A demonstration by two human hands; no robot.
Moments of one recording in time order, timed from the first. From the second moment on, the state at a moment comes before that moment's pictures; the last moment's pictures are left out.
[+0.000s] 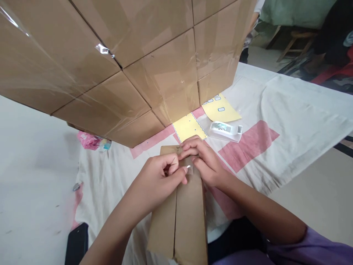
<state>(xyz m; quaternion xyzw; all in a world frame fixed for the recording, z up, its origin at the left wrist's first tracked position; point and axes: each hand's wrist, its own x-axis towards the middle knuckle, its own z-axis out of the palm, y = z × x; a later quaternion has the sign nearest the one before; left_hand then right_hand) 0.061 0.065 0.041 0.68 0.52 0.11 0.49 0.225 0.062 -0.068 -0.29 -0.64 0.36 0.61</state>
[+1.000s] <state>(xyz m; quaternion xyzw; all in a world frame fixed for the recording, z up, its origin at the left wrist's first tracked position) 0.069 0.059 0.035 0.70 0.56 0.10 0.44 0.225 0.060 -0.069 -0.31 -0.64 0.36 0.61</state>
